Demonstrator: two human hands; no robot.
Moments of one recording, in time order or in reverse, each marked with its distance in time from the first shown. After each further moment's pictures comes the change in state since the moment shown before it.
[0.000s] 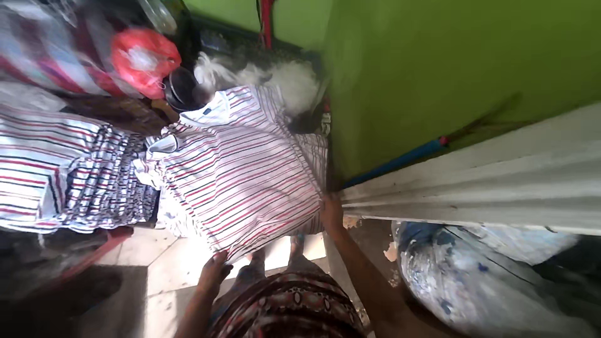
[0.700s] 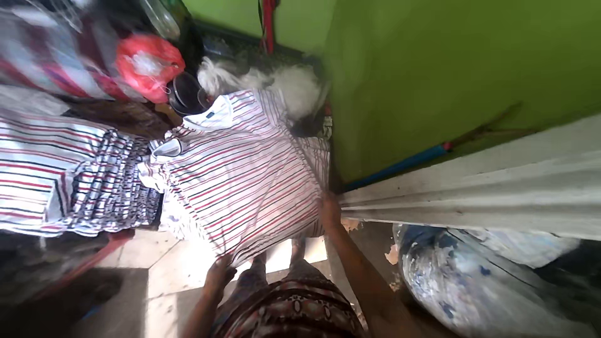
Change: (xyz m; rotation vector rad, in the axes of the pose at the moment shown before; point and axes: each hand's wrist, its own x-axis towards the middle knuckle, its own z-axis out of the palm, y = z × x) left_hand 0.000 -0.005 0.000 0.015 -0.008 0.003; right_hand 0.013 -0.018 0.006 0.003 0.006 0.025
